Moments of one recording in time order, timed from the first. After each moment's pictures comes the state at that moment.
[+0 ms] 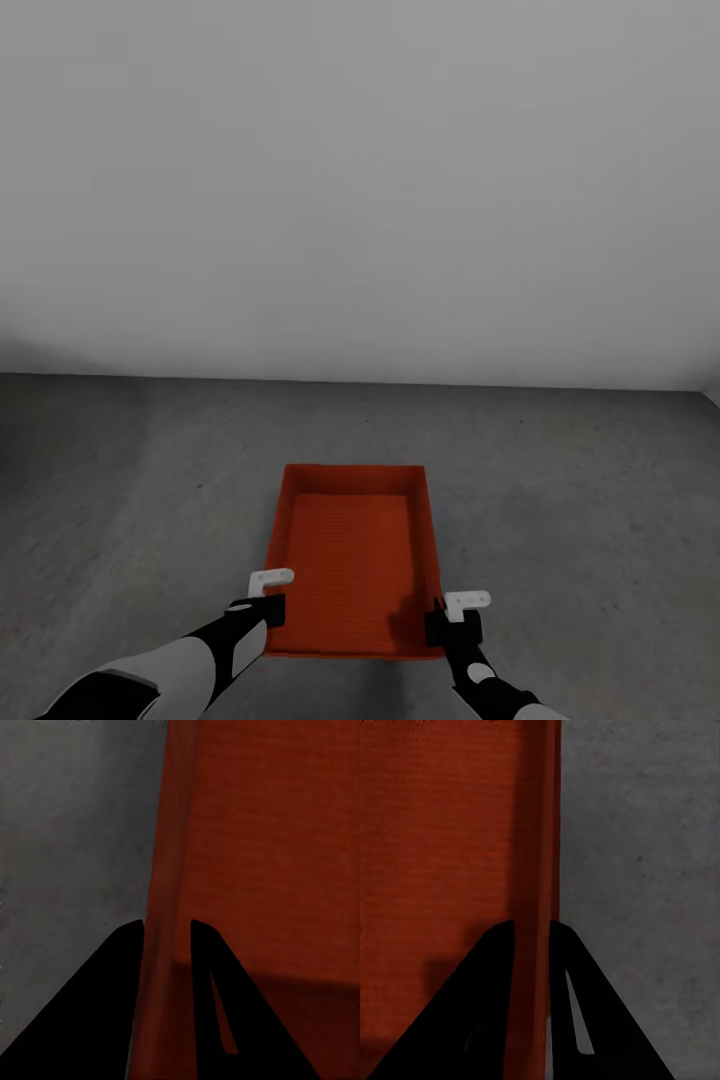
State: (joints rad) left arm -0.74 -0.10 -0.19 0.00 0.27 -0.01 0.17; right arm -0.58 0.12 0.05 -0.07 0.05 -0.43 -0.16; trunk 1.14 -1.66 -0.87
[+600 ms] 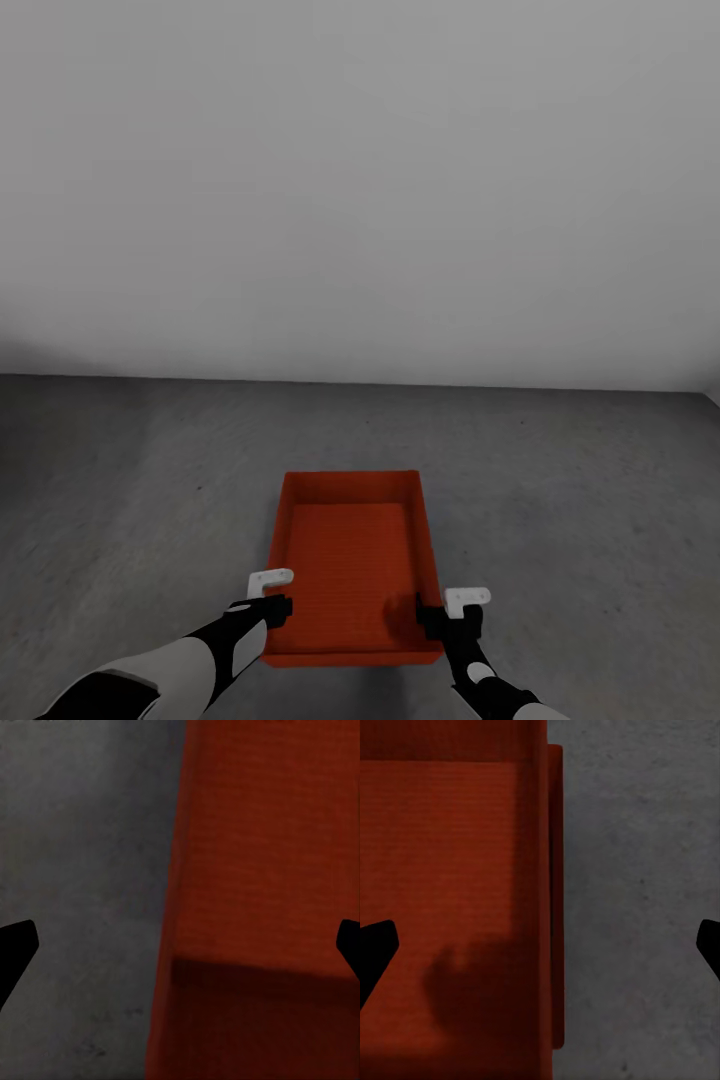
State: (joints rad) left arm -0.74 -0.10 -0.19 0.00 0.30 -0.01 0.18; right arm -0.59 0.12 0.08 -0.07 0.02 -0.48 -0.16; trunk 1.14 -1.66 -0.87
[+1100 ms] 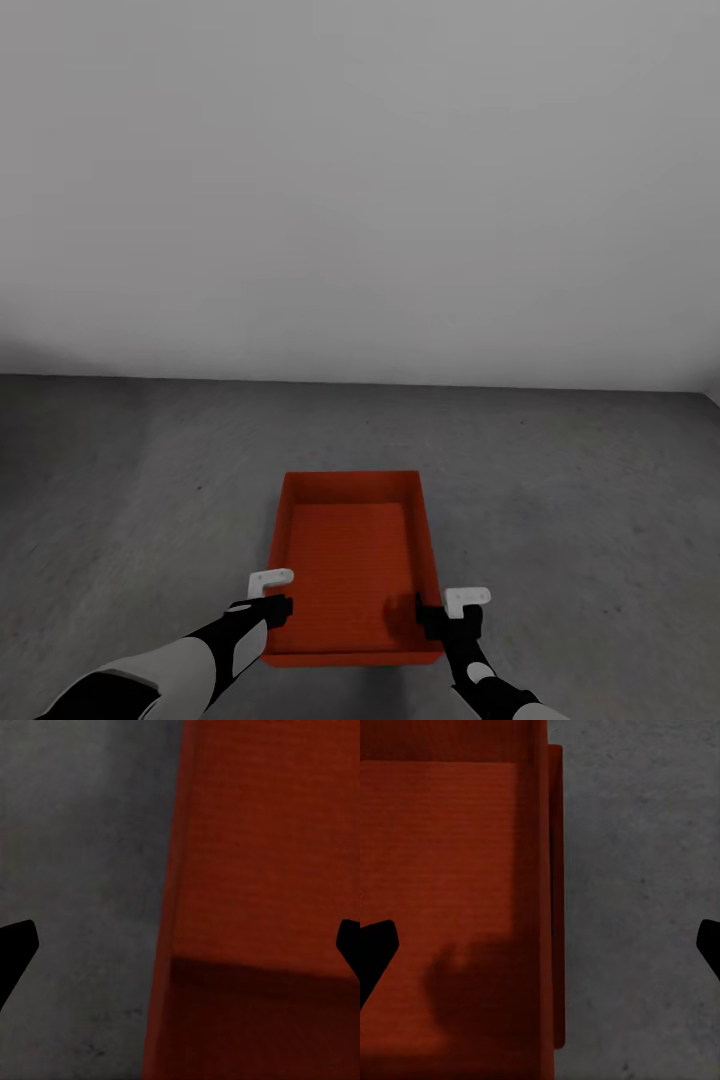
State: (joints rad) left arm -0.74 -0.10 -0.19 0.00 0.30 -0.01 0.18; right arm -0.59 0.12 0.08 -0.07 0.02 -0.48 -0.16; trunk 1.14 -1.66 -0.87
